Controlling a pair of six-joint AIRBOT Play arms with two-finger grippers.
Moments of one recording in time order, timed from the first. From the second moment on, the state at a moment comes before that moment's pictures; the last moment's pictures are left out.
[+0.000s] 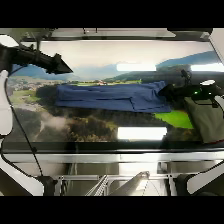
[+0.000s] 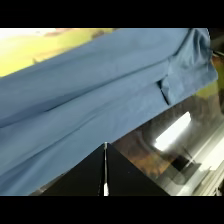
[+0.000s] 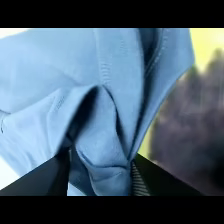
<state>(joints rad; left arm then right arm) 0.07 -1.93 1.99 0.74 -1.53 -1.24 -0.29 -1.91 1.36 -0.59 1.15 0.96</state>
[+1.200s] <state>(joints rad) -0.50 -2.20 2.04 1.15 -1.16 -1.41 -0.23 -1.64 1.47 -0.37 1.38 1.10</state>
